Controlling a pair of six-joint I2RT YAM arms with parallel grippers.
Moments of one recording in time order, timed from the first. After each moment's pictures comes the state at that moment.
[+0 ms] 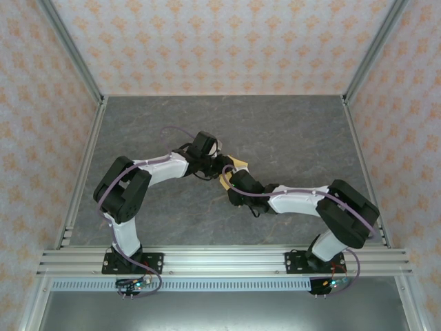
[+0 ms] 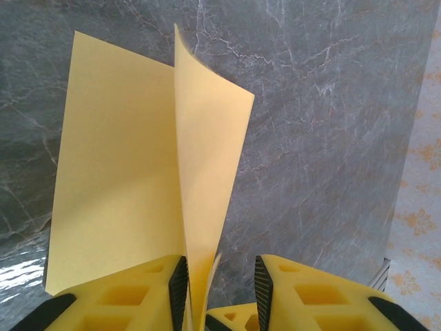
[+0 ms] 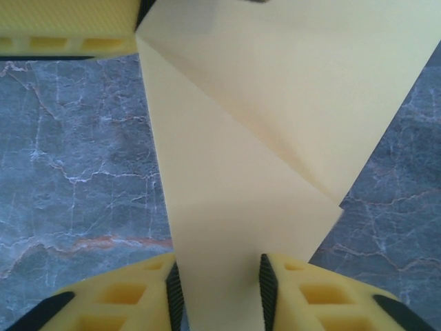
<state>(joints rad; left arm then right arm) -0.54 1.84 1.10 -0.15 0.45 -0.91 0.88 1.56 0.69 -0.08 0.18 0.50</state>
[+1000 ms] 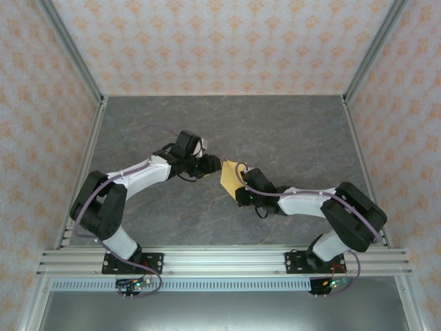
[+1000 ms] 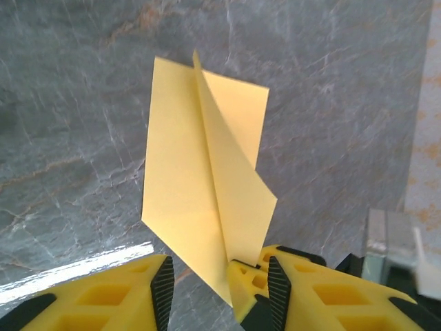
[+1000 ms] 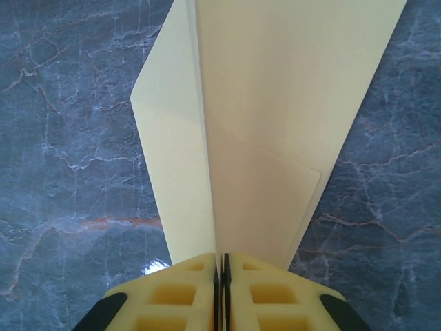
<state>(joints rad) -0.48 1.63 1.00 -0.27 0.43 -0.80 0.77 1.51 0.57 0.06 -0.04 0.58</state>
